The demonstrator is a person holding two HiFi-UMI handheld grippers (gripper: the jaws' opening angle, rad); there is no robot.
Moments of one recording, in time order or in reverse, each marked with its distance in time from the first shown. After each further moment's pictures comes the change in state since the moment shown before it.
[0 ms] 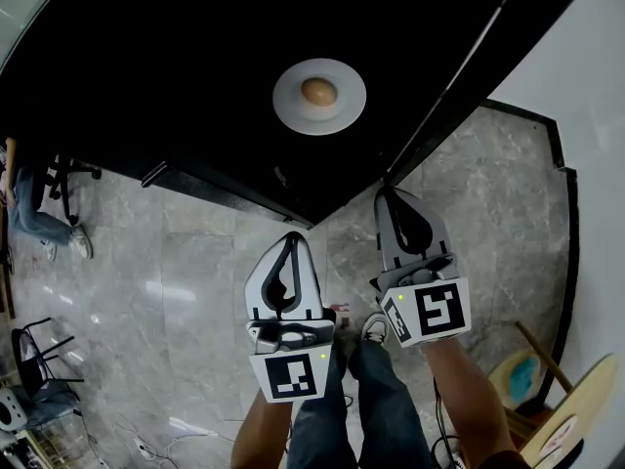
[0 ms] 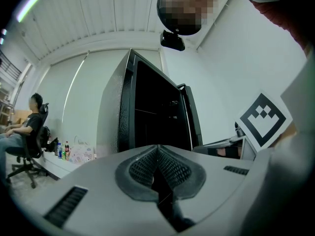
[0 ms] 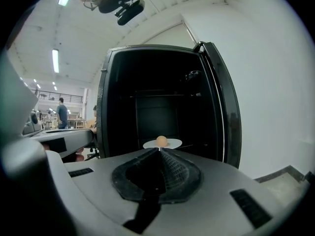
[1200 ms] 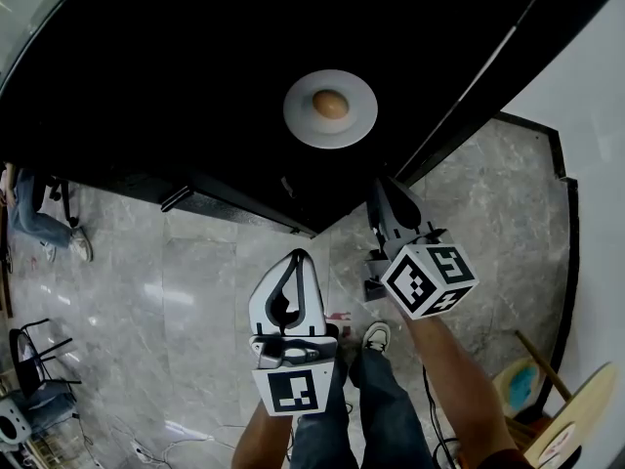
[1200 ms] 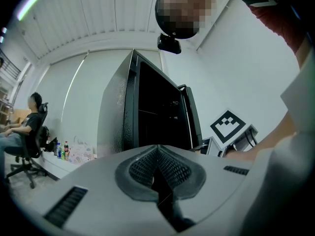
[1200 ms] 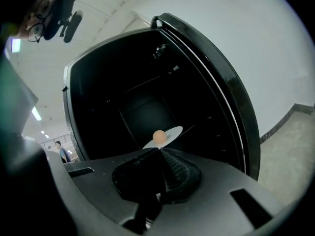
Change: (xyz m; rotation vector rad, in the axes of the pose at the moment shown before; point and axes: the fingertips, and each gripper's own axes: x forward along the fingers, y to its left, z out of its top) left arm -0.001 0.008 0.000 0.002 0.001 -0.015; right arm 0.058 -0.013 -0.019 0.477 0.036 0.018
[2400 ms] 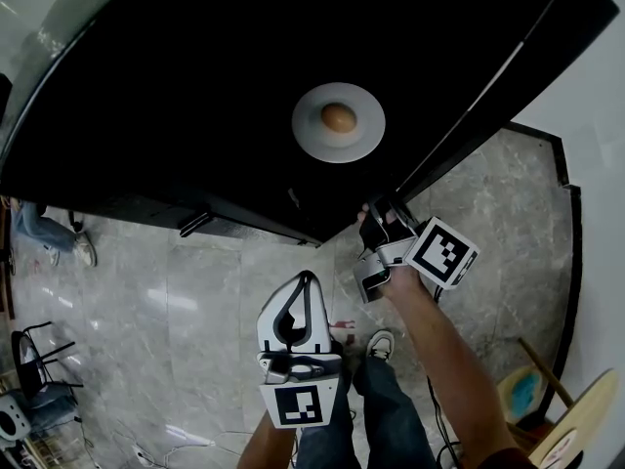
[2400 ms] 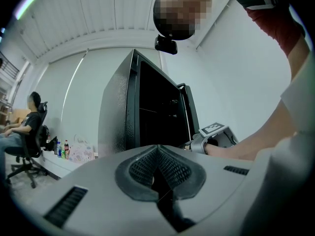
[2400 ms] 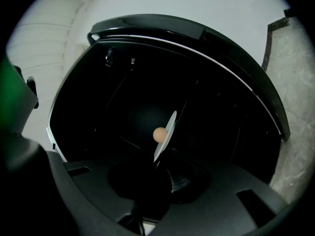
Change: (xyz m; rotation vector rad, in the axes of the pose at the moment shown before) left arm -0.010 0.002 -0.006 0.003 0.029 -0.009; right arm 0.037 -0.006 -0.006 0.569 0.020 0.145
